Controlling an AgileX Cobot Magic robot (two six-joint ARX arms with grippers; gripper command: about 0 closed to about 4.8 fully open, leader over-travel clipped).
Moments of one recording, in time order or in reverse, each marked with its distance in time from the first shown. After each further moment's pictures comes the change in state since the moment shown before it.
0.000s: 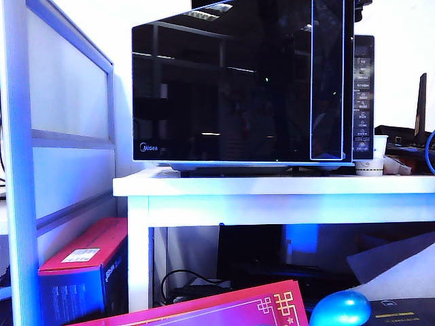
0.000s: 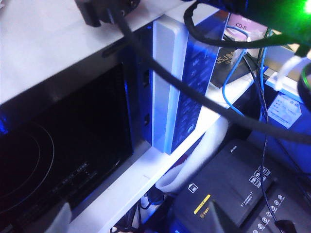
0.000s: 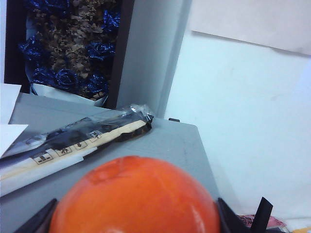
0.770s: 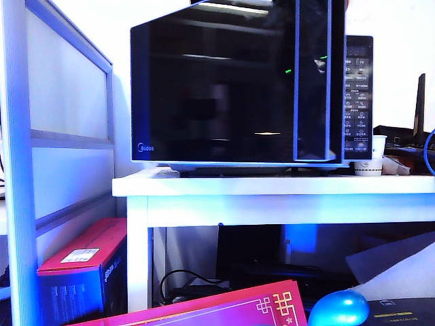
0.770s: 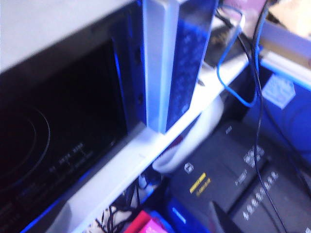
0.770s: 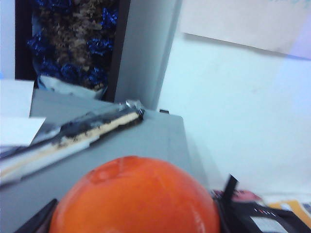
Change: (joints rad) left arm -0.001 -0.013 0.007 -0.100 0.011 0.019; right arm 0.000 -0.165 0.004 -0.260 0.008 -0.010
